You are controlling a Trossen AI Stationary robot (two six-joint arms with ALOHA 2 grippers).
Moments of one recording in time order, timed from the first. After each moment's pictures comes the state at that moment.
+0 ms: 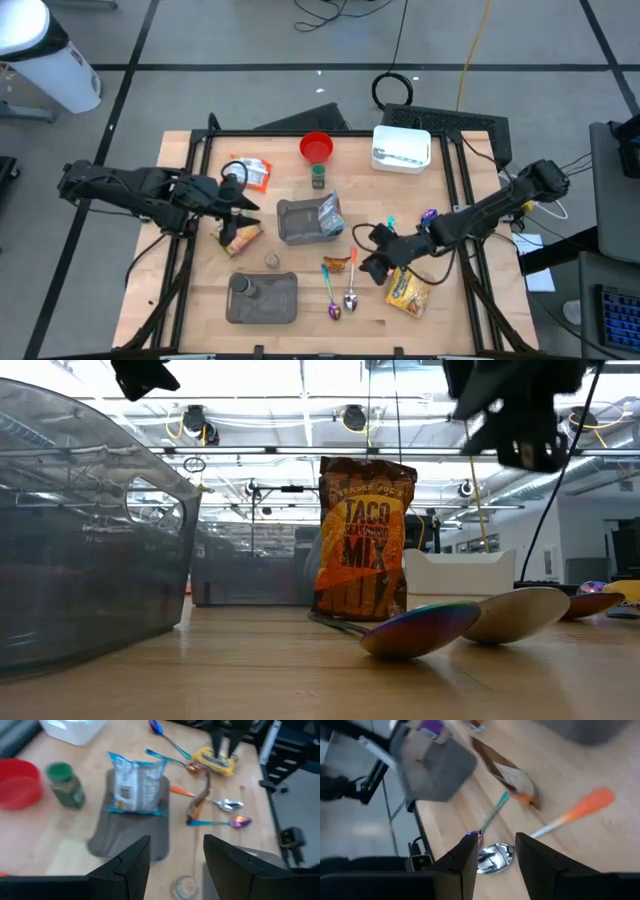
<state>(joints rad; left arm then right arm) -0.17 0.88 0.97 -0.71 -0.13 -0.35 0.42 1.34 0.85 -0.20 0.13 1.12</state>
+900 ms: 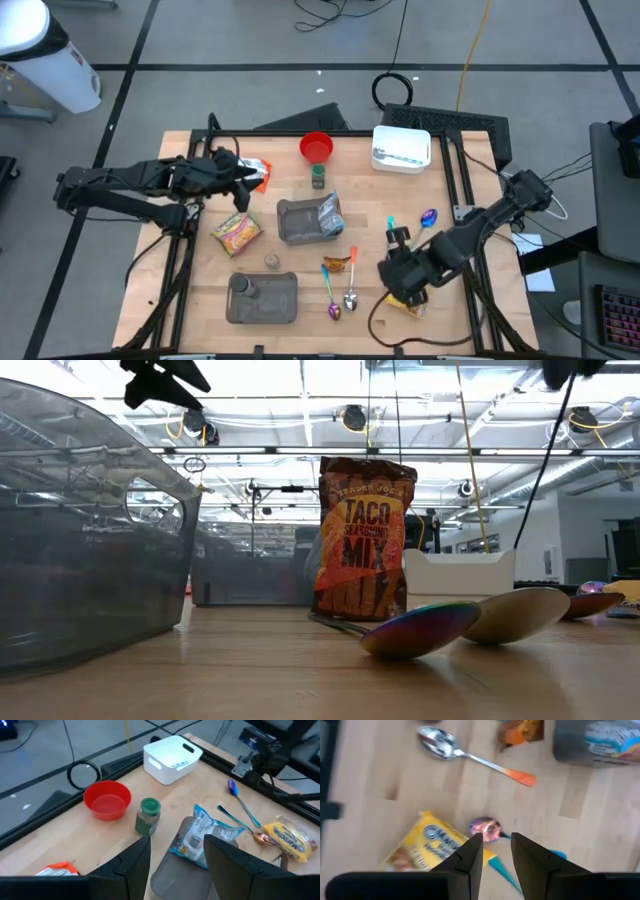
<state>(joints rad) 0.00 0.88 0.97 -0.63 -0.39 -0.51 0.59 1.58 1.46 -1.22 0.24 0.33</state>
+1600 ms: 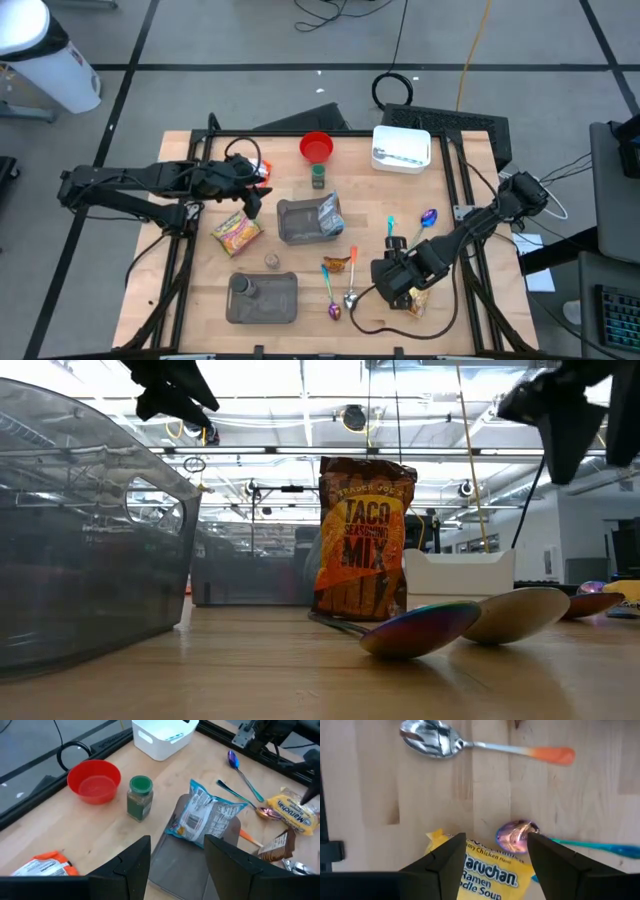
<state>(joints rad) 0.00 0.97 0.97 -0.63 -0.31 -0.48 0.57 1.61 1.23 -0.95 0.13 0.58</state>
